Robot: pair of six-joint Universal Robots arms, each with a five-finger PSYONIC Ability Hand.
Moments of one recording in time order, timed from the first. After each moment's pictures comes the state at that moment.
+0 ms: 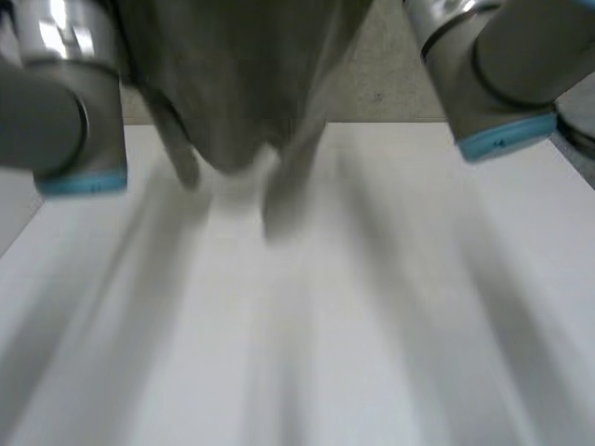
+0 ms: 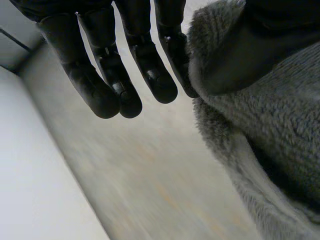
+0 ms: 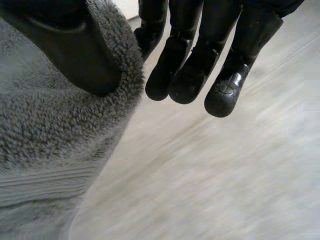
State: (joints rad) left arm 4.28 -1.90 -1.17 3.95 -1.70 3.72; right arm 2.12 -0.94 0.53 -0.22 1.43 2.59; left_hand 1.39 1.46 1.55 1.52 1.46; right_hand 1.21 1.33 1.33 1.33 1.11
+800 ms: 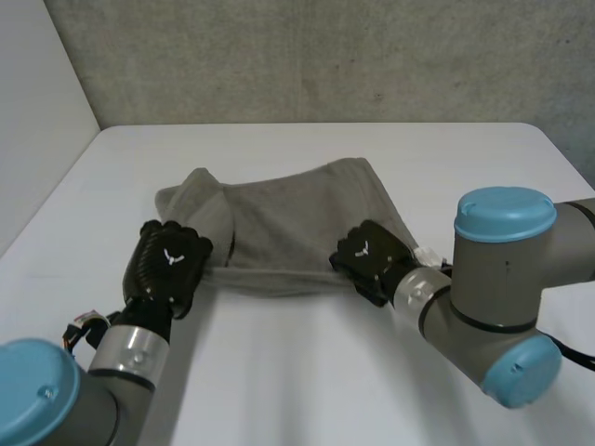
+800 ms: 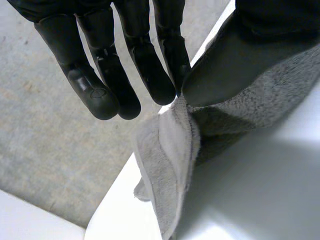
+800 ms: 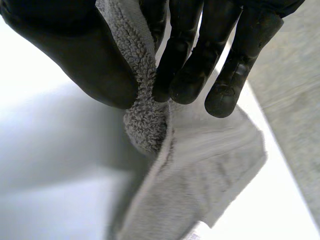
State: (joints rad) left arm 4.22 -1.82 -2.18 4.02 -1.63 3.81; right arm 2.12 -1.05 1.49 -0.02 1.35 2.34; left_hand 1.39 1.46 1.55 1.52 1.46; right_hand 1.21 1.33 1.33 1.33 1.14
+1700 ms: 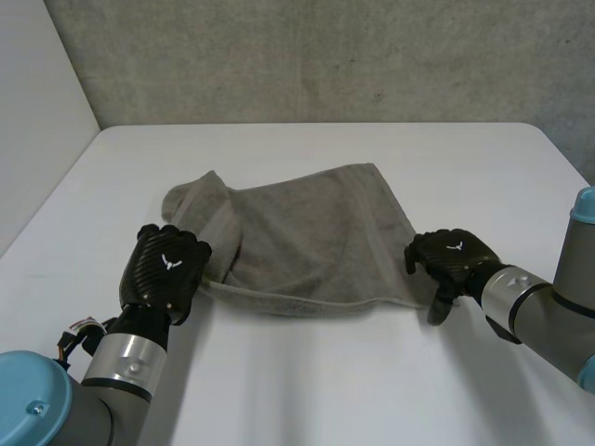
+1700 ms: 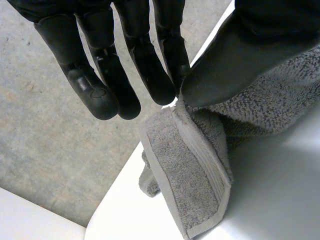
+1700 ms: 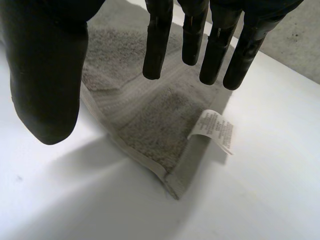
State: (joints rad) left arm 4.22 -1.79 -2.20 4.02 -1.63 3.81; right arm 1.80 -1.15 1.69 -0.03 1.23 2.76; left_hand 1.39 1.46 1.55 1.52 1.46; right_hand 0.38 0.39 0.39 0.38 0.18
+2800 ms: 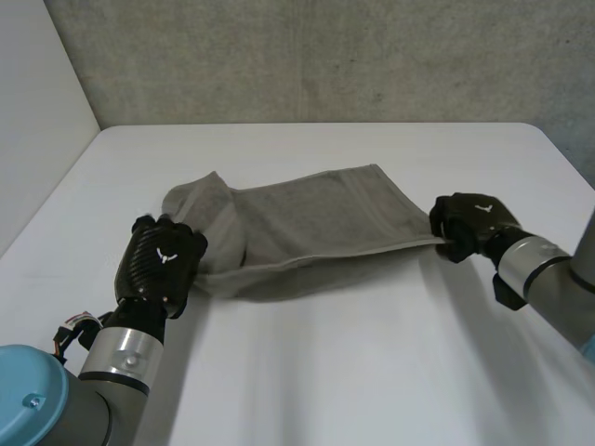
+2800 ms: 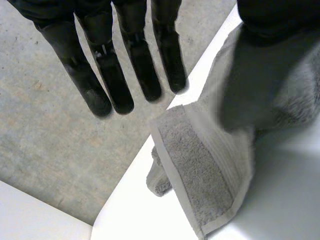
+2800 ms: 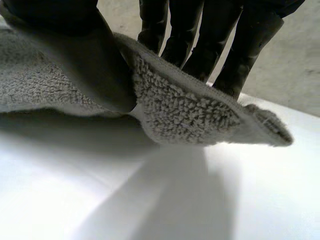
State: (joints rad) left arm 4.24 -1.79 -2.19 4.02 -1.64 3.81; right arm 1.72 -1.16 1.65 -0.19 1.21 3.05; left_hand 0.77 0.78 0.78 0.78 0.80; right_hand 1.20 1.32 1.32 1.33 1.12
